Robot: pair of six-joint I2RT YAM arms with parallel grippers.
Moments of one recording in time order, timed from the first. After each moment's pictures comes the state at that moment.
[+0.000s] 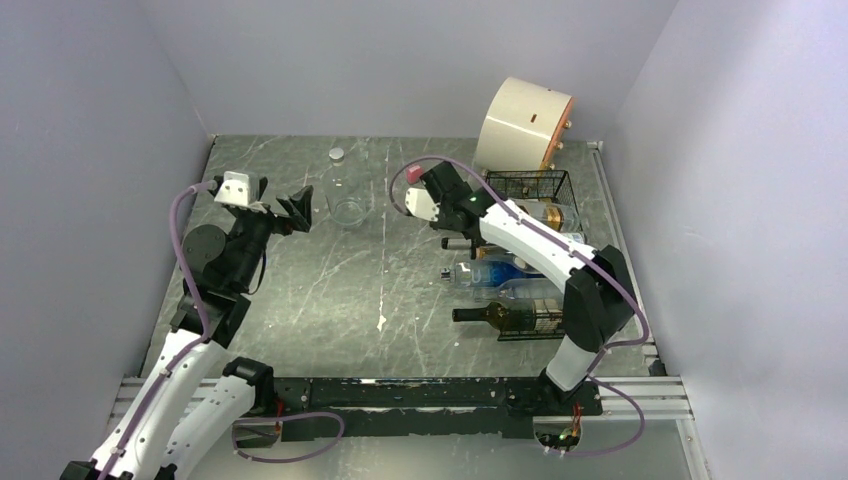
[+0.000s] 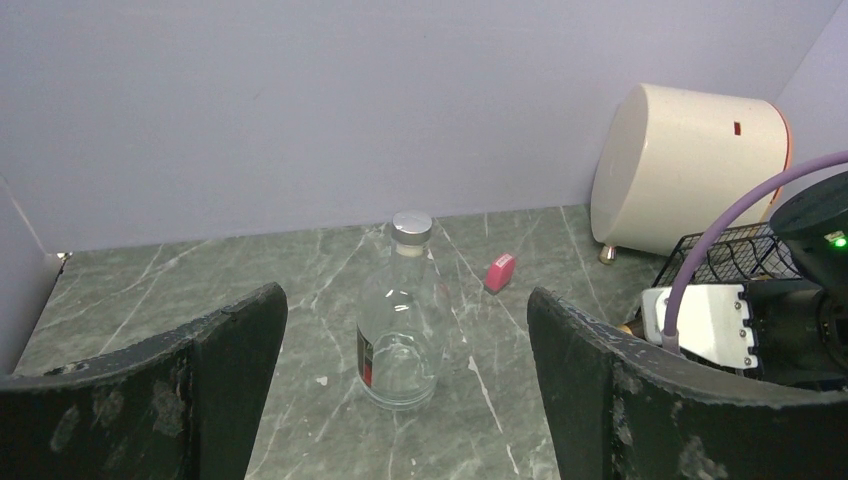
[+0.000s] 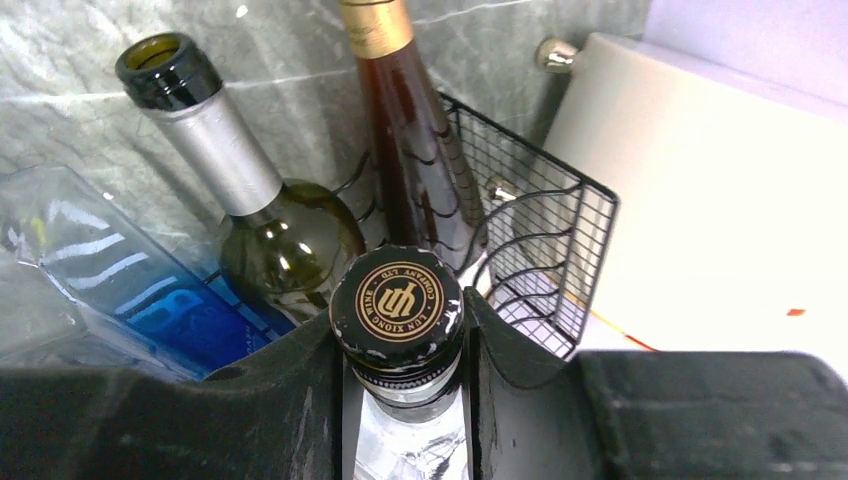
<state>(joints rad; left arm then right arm) -0.32 0.67 0.71 0.13 -0.07 -0.09 0.68 1.70 1.38 -0.71 0.43 -0.90</state>
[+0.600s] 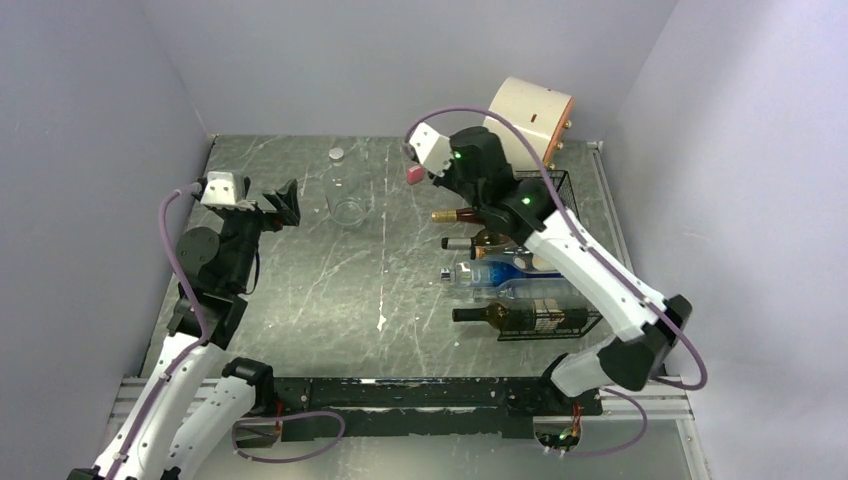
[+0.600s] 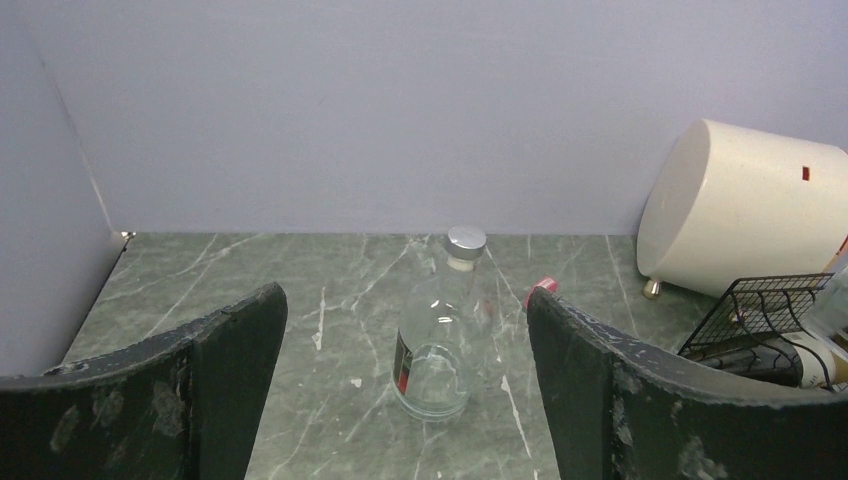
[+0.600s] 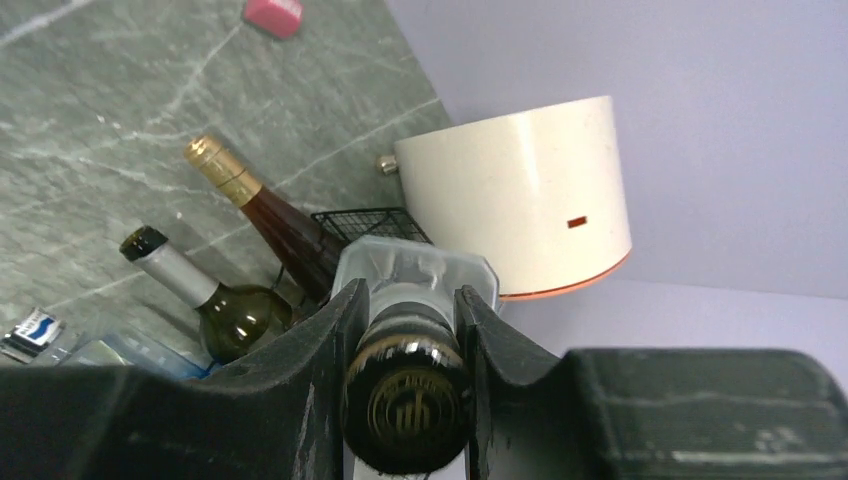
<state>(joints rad) -0.28 0.66 0.71 0.13 -0.16 -0.11 0.75 1.47 1.59 -0.65 0.46 -0.71</state>
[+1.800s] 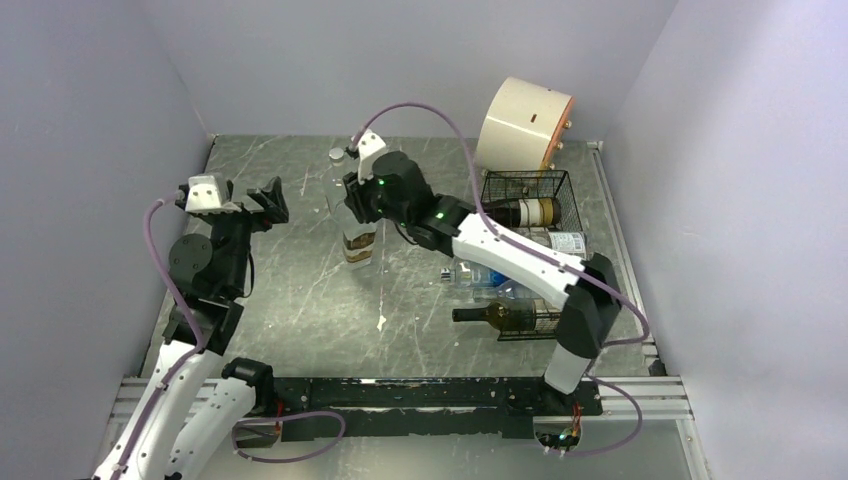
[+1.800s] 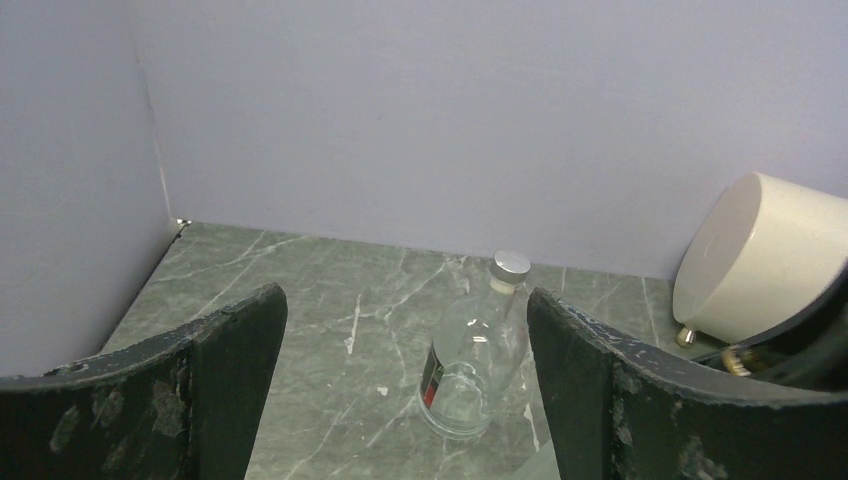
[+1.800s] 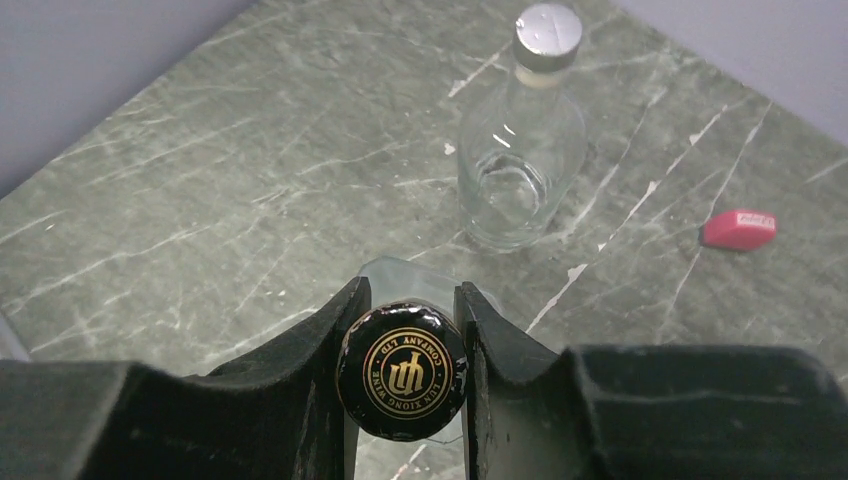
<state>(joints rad) -0.26 0.62 0.71 0.12 -0.28 -0.13 0.93 1.69 1.57 -0.20 0.11 0.08</state>
